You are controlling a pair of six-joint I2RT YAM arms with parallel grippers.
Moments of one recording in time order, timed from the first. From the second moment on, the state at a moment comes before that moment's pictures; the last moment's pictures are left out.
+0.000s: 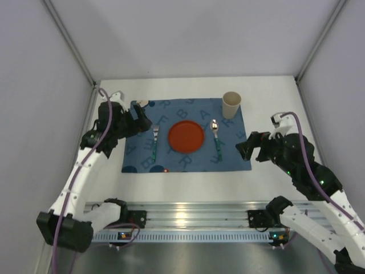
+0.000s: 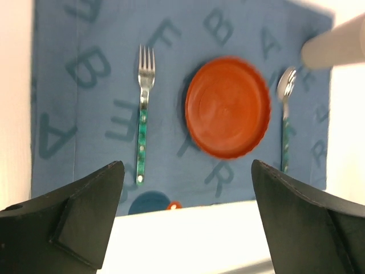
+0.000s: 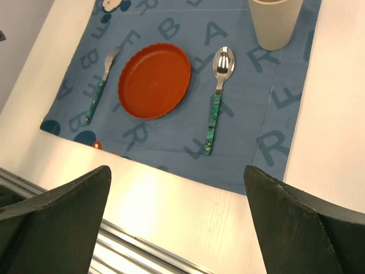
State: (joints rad) left arm -0.19 1.17 1.14 -0.67 0.12 -0.49; right arm 0.58 0.67 0.98 -0.71 0.10 0.38
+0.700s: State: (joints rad) left arm -0.21 0.41 0.69 -0.43 -0.21 -0.34; right arm 0.58 0.54 0.84 -0.65 0.10 0.44
